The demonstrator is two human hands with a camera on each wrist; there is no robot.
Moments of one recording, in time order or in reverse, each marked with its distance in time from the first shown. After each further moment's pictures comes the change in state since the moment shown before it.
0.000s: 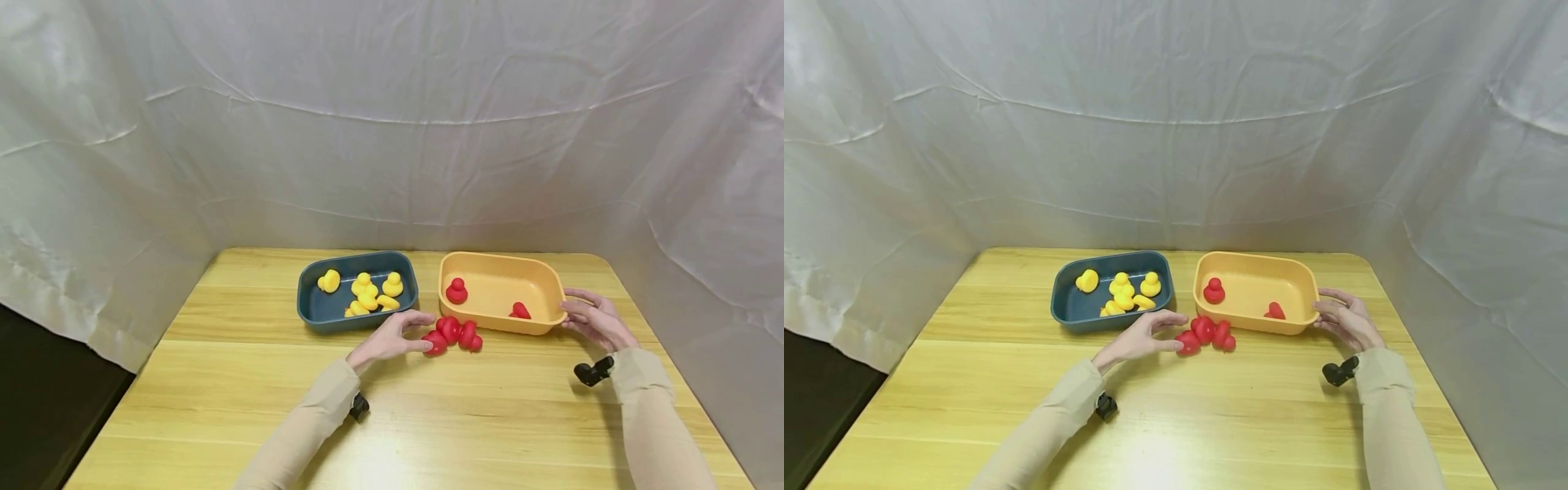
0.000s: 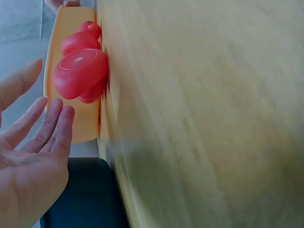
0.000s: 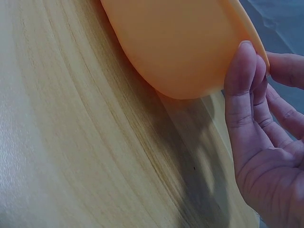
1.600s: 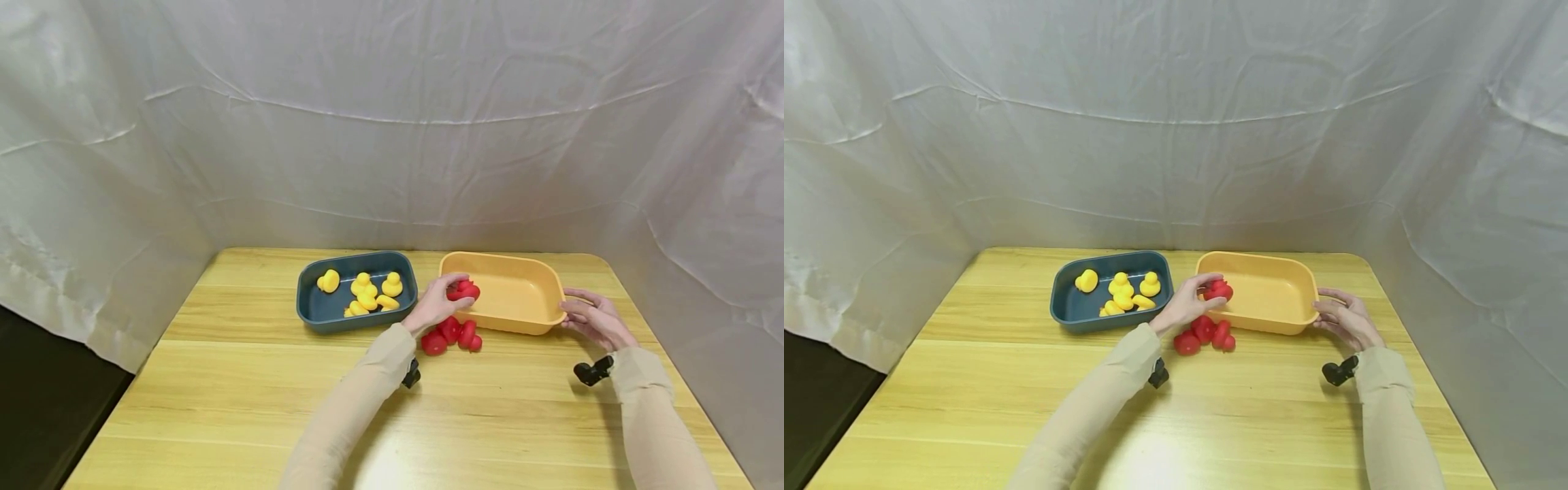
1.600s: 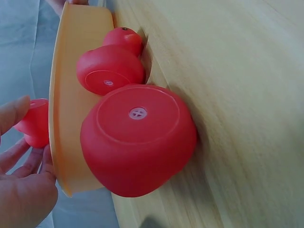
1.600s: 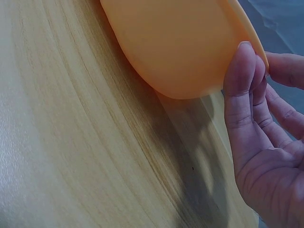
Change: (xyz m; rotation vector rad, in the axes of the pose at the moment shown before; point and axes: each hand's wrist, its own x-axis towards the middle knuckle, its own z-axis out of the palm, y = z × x) left_hand 0.090 0.039 0.033 0.041 0.245 -0.039; right_hand 0.000 -0.001 0.000 -0.008 0.020 0.012
